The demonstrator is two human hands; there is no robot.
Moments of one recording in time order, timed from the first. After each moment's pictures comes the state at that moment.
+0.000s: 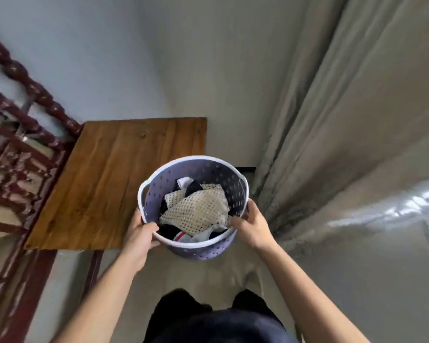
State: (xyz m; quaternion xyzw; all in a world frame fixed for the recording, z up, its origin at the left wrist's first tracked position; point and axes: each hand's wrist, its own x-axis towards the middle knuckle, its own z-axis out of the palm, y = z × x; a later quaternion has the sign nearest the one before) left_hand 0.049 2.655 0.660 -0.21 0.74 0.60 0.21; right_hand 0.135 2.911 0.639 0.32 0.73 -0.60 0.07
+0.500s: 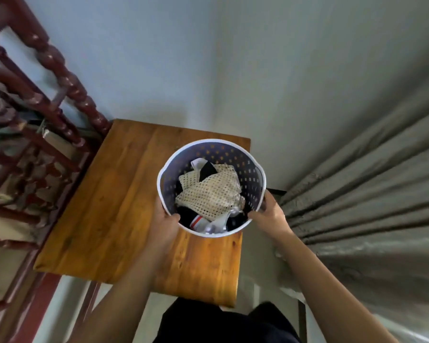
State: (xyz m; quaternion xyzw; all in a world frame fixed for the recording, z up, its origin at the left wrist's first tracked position) left_hand -0.158 2.613 0.625 -0.20 0.75 0.62 0.14; right_hand -0.109 2.869 0.642 0.27 0.82 -0.50 0.11
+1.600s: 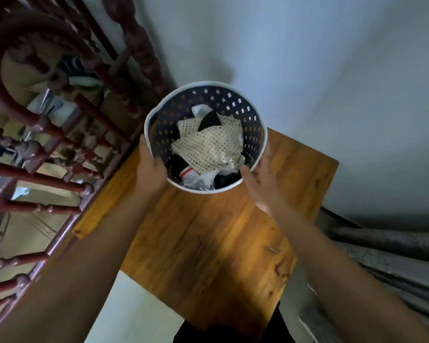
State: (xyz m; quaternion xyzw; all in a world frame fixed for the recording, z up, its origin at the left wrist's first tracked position) left_hand -0.356 2.483 0.592 -0.23 0.87 0.43 0.00; right_hand -0.364 2.758 0.592 0.05 0.80 -0.56 0.21
